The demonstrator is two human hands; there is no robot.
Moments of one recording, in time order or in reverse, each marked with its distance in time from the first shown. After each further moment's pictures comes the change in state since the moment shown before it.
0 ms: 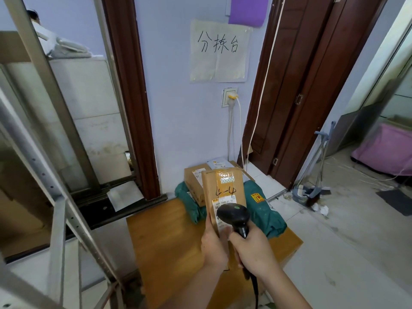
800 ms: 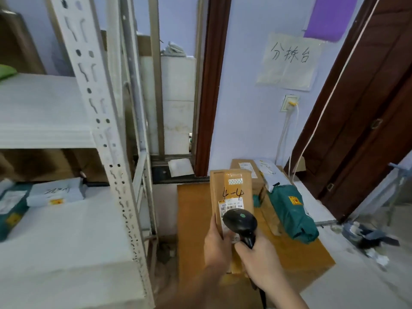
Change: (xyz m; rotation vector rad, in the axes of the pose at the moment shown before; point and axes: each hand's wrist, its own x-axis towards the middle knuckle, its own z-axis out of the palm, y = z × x) left_hand -0.135 -0.024 -0.064 -0.074 0.240 -0.119; right_hand -0.117 0.021 0.010 -0.230 -0.262 -0.188
